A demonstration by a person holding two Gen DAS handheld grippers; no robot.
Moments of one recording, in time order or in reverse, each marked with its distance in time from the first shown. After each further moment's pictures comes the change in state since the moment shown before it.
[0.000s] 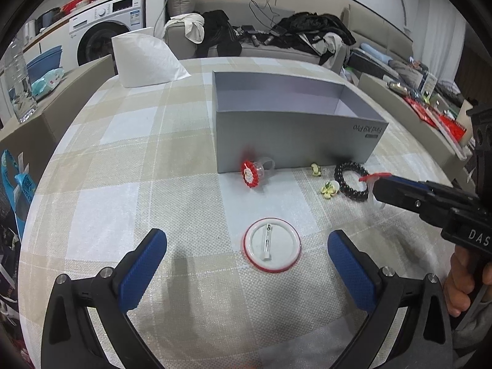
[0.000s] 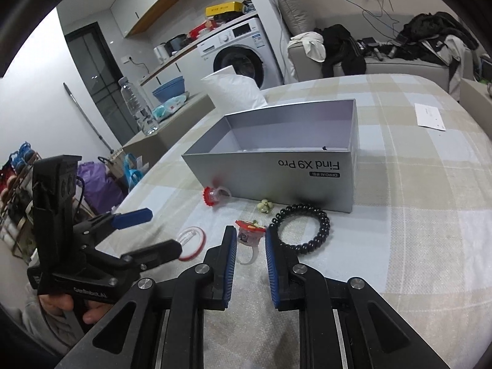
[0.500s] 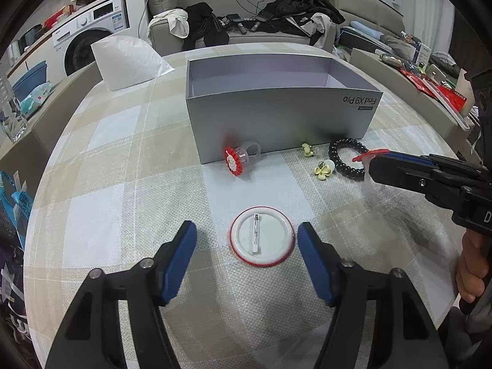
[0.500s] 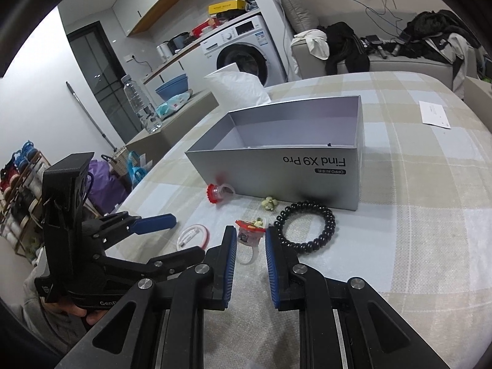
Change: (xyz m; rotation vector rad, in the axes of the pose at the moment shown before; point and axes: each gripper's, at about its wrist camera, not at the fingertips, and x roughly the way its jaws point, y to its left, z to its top) left arm 0.007 -0.011 -0.003 0.090 0.046 0.010; right arm 0.001 0.001 -0.001 -0.005 0.010 0.016
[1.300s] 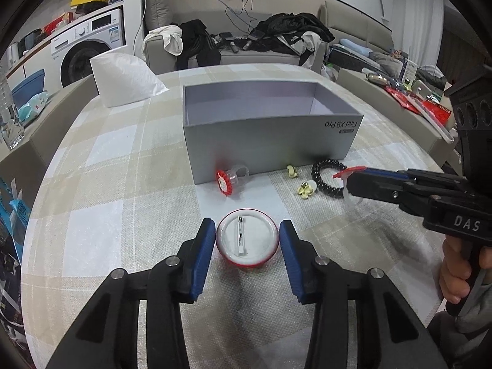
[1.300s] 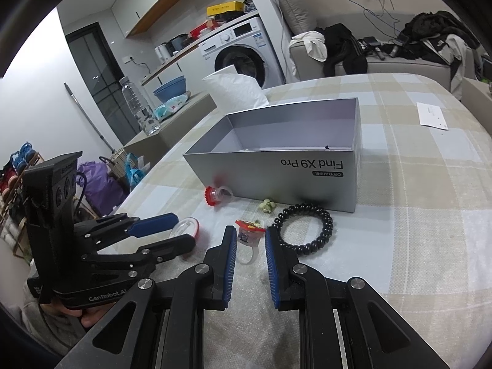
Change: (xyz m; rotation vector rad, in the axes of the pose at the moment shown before) left arm -0.016 0.000 0.005 -0.006 -0.099 -0.055; right arm 0.000 0.002 0.000 0.005 -0.012 -0.012
